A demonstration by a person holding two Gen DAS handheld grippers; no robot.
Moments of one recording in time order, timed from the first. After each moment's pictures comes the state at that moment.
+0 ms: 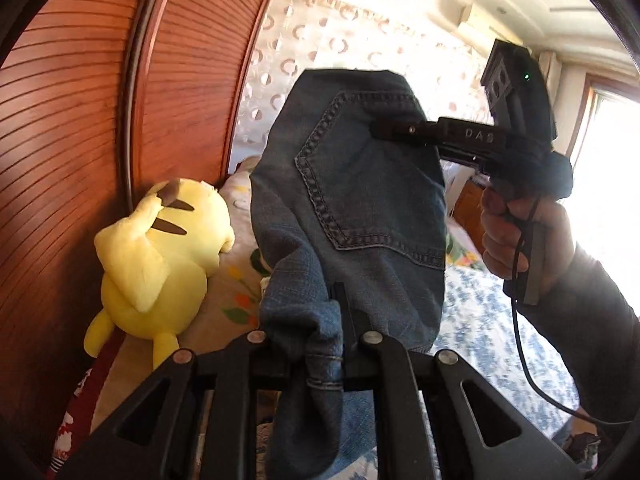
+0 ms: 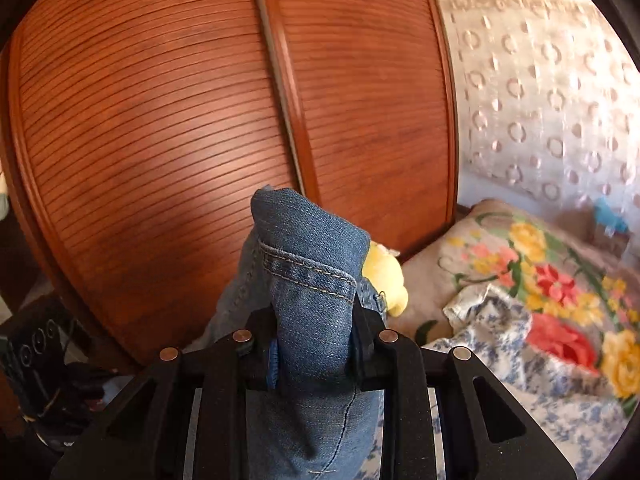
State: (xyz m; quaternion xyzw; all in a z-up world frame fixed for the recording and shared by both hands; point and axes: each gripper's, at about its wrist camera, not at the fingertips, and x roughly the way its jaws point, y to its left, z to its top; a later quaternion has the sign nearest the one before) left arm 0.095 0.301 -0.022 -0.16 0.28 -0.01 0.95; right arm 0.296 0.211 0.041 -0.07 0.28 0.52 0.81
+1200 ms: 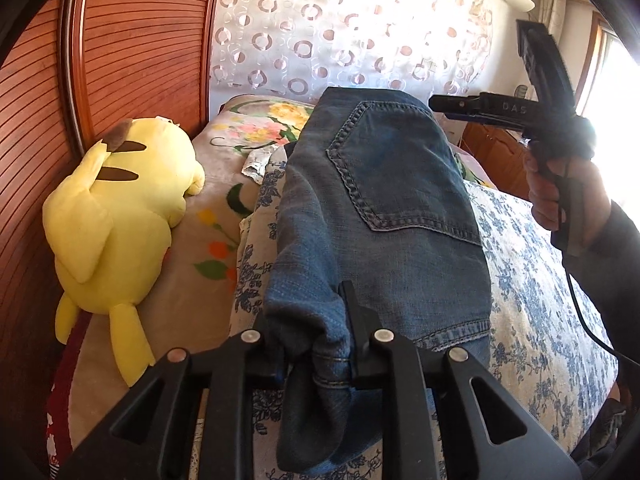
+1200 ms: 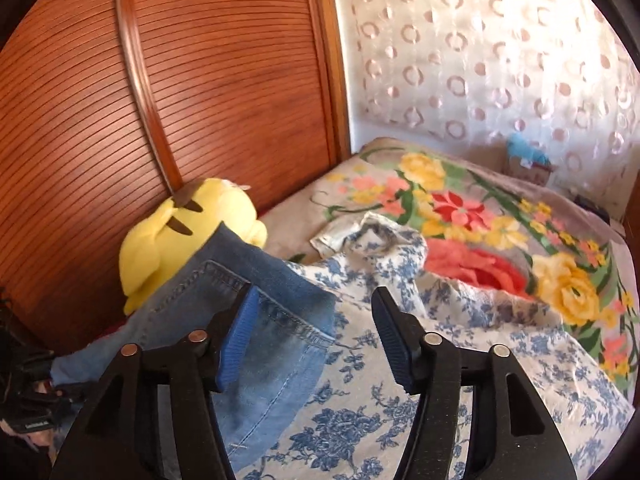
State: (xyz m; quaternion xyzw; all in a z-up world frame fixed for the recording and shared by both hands) left arm 0.168 0.238 -0.105 -0.11 0.38 -0.02 0.92; right arm 0.398 0.086 -0.055 -0.09 0.34 0.37 0.86
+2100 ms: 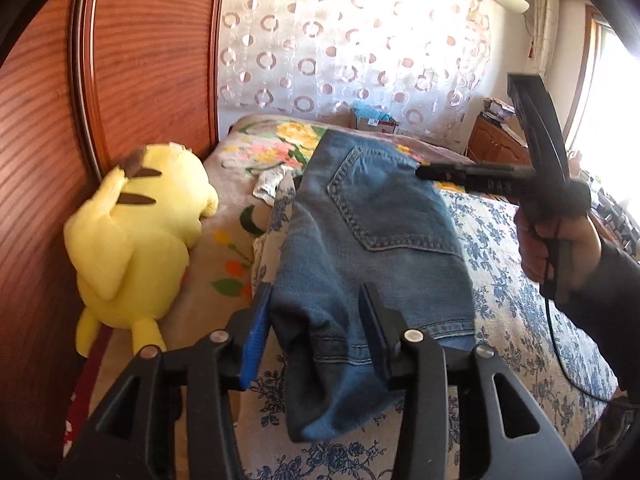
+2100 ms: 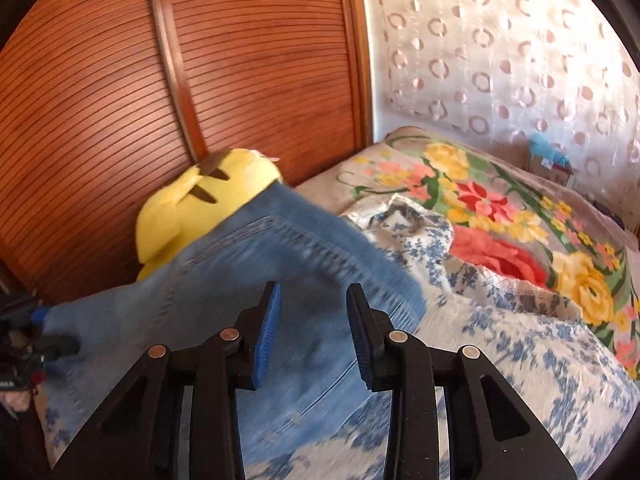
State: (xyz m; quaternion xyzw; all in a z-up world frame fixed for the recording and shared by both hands) left arm 0.146 0.231 -0.072 -0.08 0.35 0.00 0.93; right arm 0.360 0.097 -0.090 -0.11 0.35 0.40 0.84
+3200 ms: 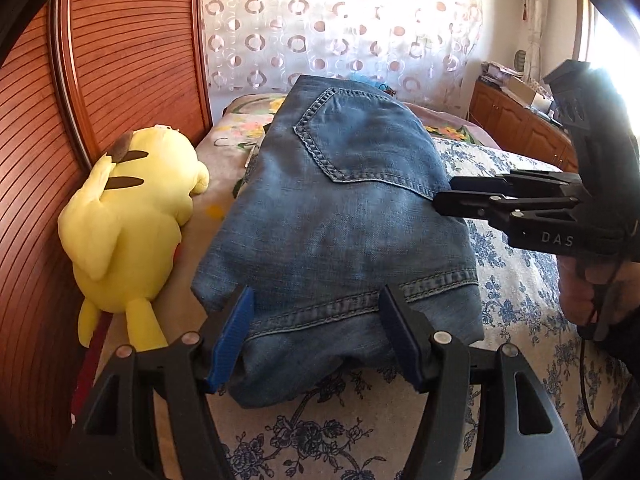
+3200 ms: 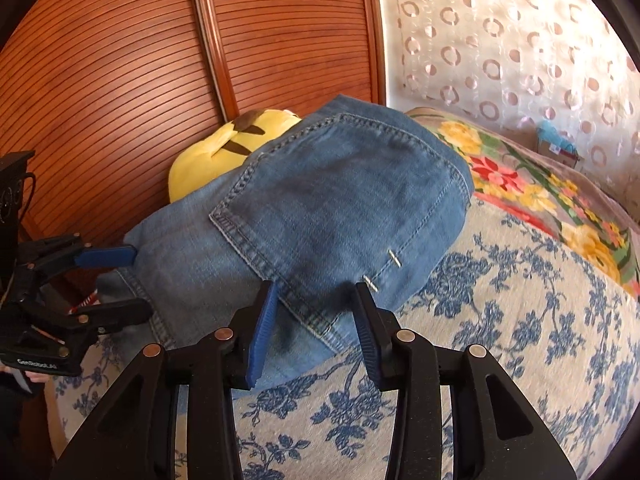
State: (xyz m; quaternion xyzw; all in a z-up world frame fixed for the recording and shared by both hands) left arm 0.147 0.195 -0.111 -0.04 0.39 0.00 0.92; right arm 0.275 0.079 -0.127 -0.12 0.37 0.40 0.83
